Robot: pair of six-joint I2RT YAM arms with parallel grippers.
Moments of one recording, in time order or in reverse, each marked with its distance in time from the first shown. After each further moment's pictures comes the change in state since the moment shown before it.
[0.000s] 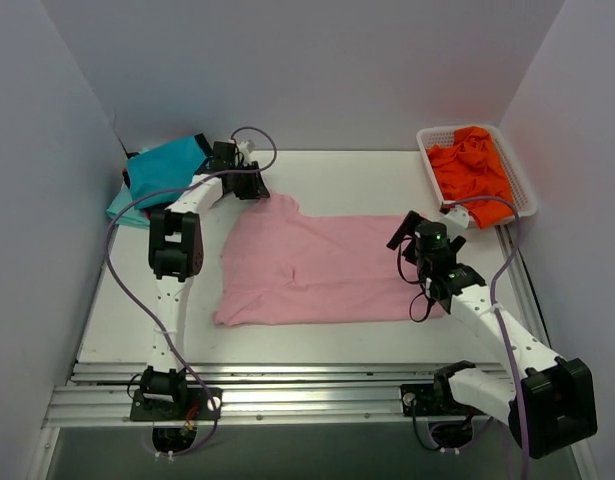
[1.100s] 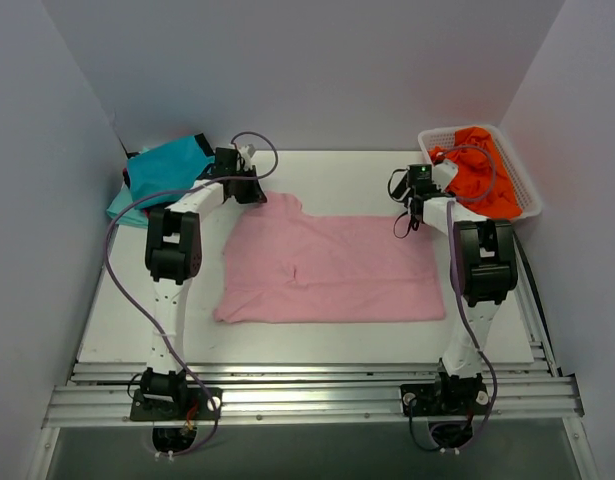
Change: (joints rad) left arm -0.017 -0.072 -0.155 0.102 -0.059 -0.014; right arm -0.226 0.952 0.688 0.099 0.018 -0.011
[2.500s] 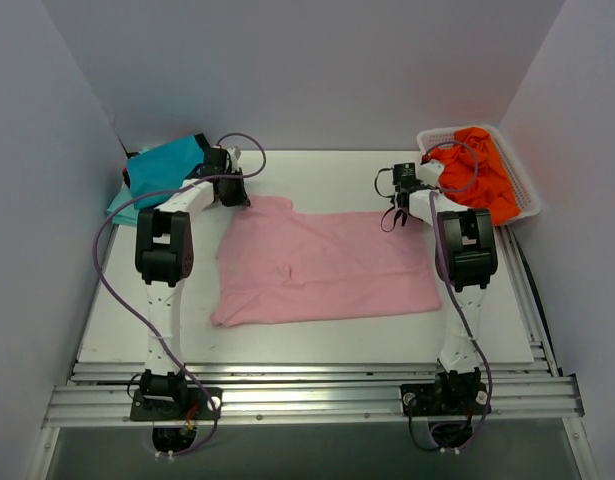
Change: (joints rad) left arm 0.040 -0.078 -0.080 -0.063 -0.127 0.020; right arm 0.041 0.186 0.202 -0.145 0.164 -0.042
